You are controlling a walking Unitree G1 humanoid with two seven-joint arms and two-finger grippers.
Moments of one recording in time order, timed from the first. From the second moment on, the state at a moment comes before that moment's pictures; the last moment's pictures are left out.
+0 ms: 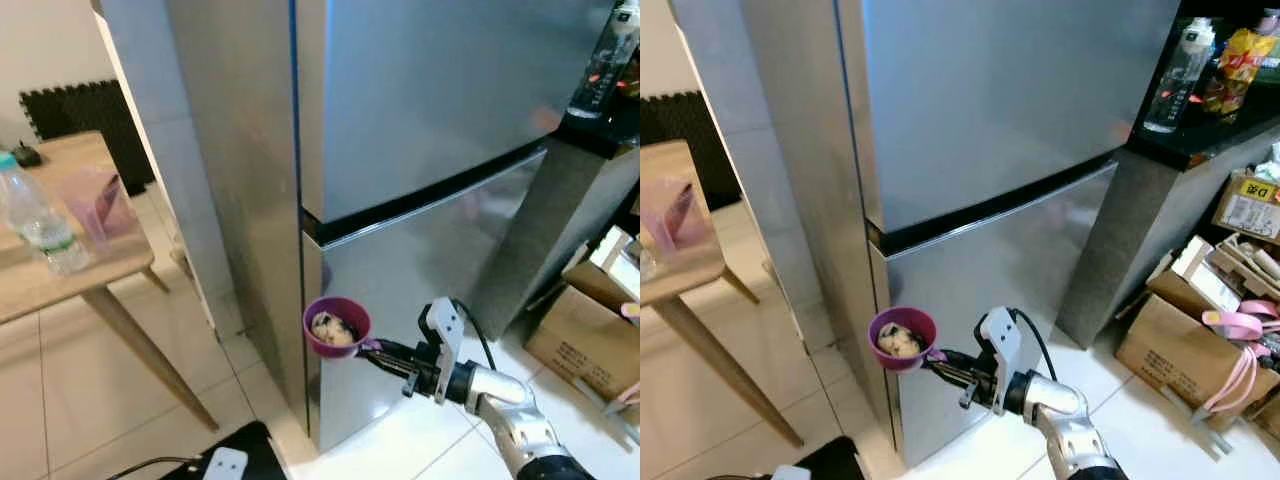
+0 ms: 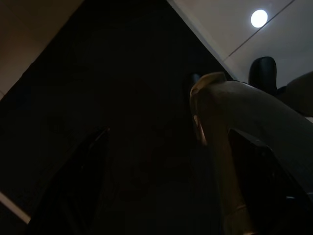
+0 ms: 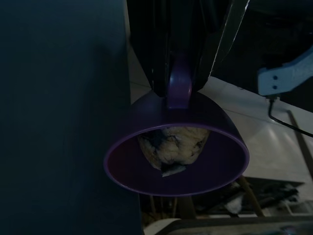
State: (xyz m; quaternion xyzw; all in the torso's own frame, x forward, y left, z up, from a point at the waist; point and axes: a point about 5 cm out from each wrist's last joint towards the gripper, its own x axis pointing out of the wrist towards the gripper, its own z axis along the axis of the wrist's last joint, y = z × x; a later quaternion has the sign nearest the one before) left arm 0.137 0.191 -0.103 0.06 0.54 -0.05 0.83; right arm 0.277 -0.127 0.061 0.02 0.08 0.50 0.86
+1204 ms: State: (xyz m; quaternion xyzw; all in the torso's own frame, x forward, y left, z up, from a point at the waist) left arm 0.167 0.212 -0.088 -0.02 0.48 0.07 0.87; right arm 0.277 -0.124 0.061 0.02 0.08 0.50 0.86
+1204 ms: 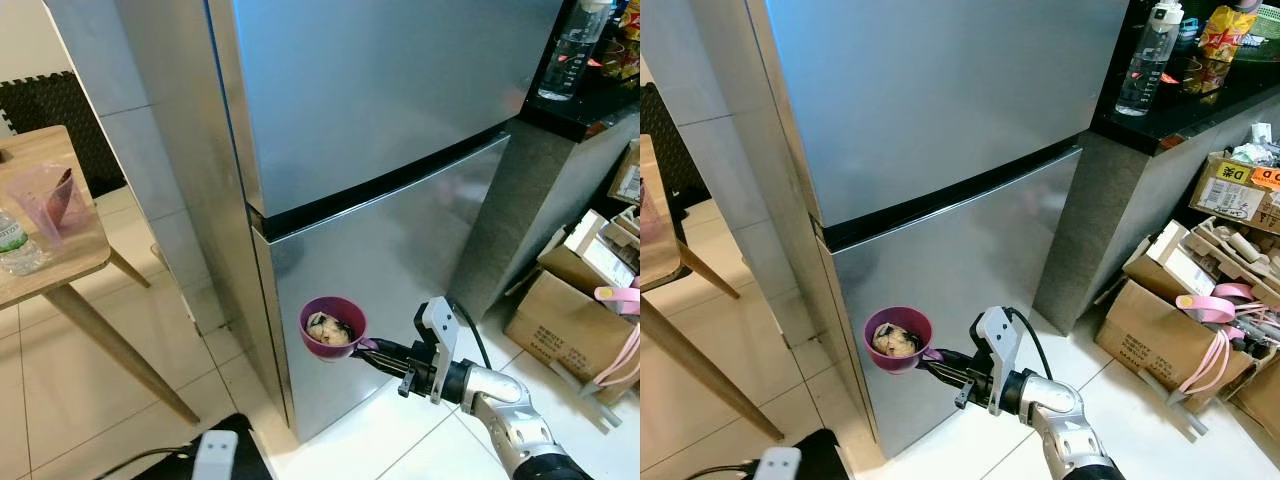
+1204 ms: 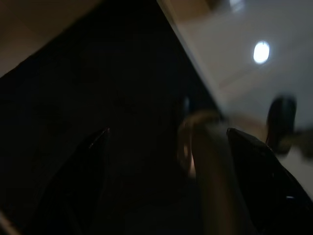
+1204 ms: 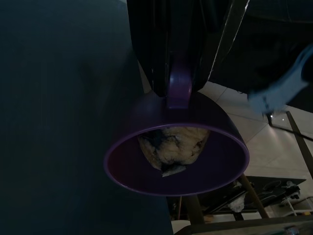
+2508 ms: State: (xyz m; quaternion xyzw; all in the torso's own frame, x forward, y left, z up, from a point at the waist) left arm 0.315 0.241 0.134 -0.16 -0.06 -0.46 0.87; right arm 0.243 -0.145 0.057 0.01 0.14 0.59 0.79
